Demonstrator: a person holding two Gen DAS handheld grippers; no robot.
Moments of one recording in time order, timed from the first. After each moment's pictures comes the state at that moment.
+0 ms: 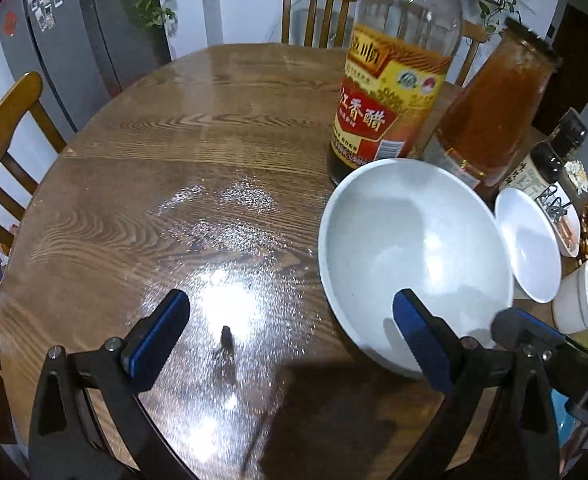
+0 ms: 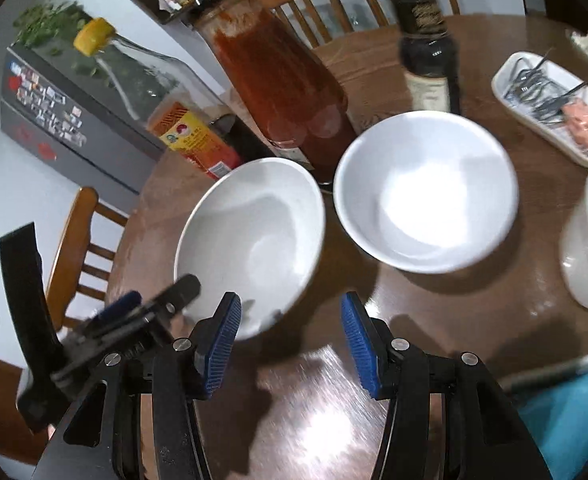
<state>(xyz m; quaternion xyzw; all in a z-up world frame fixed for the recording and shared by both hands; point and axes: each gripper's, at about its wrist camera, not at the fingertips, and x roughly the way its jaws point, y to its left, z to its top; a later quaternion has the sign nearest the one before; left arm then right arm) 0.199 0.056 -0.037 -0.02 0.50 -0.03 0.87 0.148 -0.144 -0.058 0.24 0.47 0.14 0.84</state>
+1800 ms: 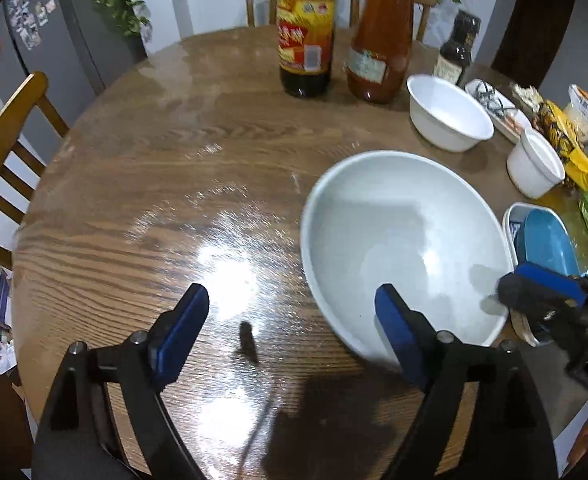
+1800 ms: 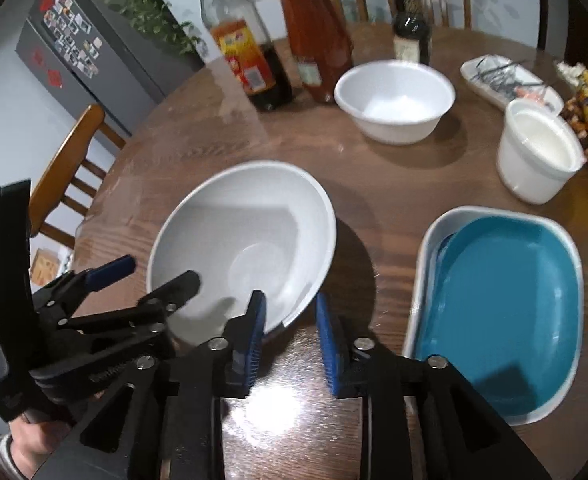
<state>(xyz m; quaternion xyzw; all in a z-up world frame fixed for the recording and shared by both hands) 0.045 0.048 -0.034 0.03 0.49 -0.07 0.87 0.022 -0.126 -0.051 0.12 0.48 0.13 0.86</state>
